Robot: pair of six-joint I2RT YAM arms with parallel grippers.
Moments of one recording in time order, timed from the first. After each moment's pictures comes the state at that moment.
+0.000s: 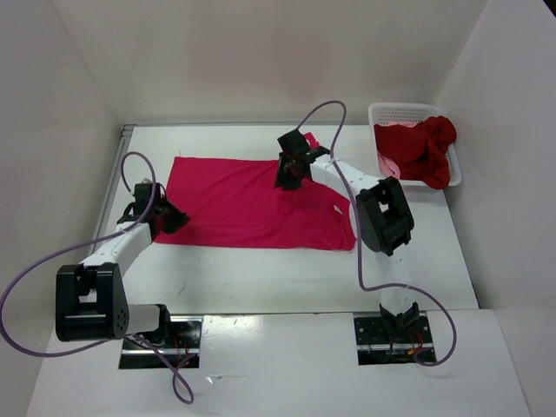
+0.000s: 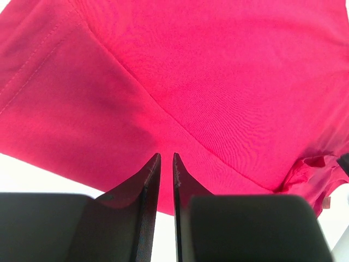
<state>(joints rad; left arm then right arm) 0.08 1.31 0.67 -0.21 0.10 -0.79 0.55 2.13 1.72 -0.54 0.01 0.69</state>
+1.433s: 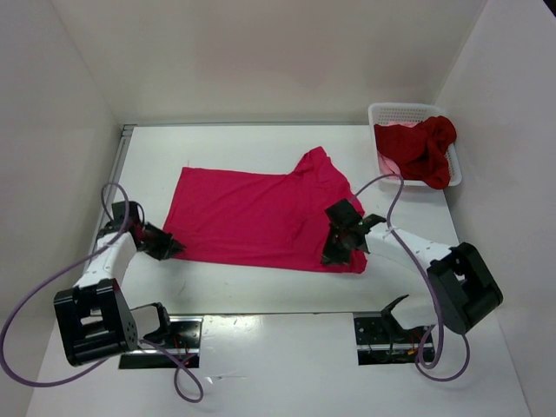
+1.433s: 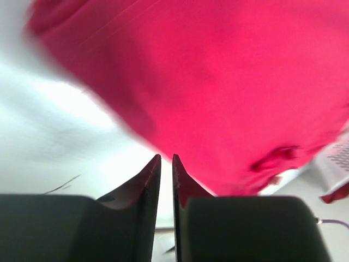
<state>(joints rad) 0.30 1.18 0.57 -0.62 0.37 -0.84 0.55 1.35 0.65 -0.50 -0.06 0.93</state>
